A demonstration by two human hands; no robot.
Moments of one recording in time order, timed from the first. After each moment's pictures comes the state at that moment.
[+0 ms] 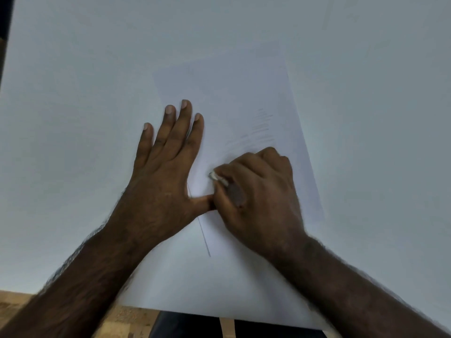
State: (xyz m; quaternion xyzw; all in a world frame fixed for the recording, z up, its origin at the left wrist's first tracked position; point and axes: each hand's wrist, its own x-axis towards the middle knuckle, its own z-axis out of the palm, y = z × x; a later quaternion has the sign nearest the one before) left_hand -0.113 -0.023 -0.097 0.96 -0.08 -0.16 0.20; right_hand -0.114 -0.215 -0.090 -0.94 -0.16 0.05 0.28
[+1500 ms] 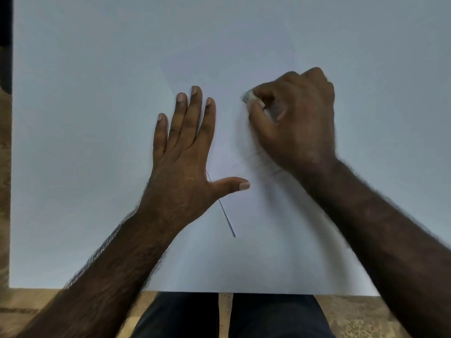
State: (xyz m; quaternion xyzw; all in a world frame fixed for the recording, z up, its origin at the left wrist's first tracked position) left_hand -0.112 -0.018 -0.097 0.96 -0.09 -0.16 0.23; right_hand -0.048 -0.216 -0.094 -0.97 -0.06 -0.05 0.21
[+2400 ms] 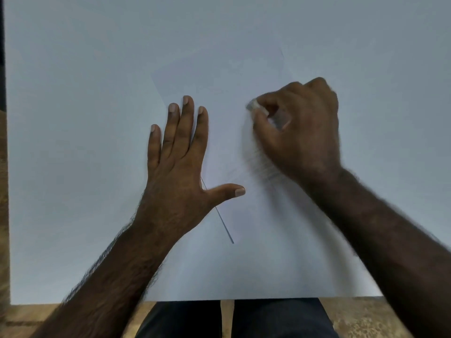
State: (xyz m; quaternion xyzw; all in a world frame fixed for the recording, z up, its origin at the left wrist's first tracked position) left_hand -0.111 -0.019 -0.097 0.96 -0.09 -0.17 0.22; right_hand -0.056 -0.232 -0.098 -0.97 -0.06 -0.09 0.21
